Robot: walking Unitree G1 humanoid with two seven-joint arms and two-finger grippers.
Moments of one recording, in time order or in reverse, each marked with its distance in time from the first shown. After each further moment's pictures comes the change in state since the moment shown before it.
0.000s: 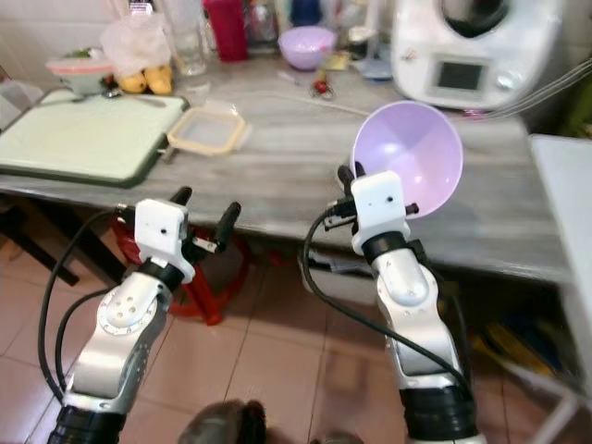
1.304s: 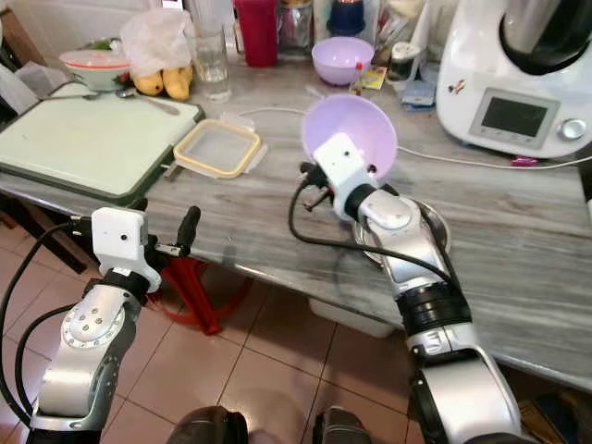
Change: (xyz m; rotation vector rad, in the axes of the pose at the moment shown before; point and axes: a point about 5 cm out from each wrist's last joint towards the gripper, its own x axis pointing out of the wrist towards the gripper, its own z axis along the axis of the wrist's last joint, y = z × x) left arm -0.020 0.023 0.000 -0.005 0.064 0.145; right arm 0.068 -0.017 -0.017 -0.108 0.221 0.375
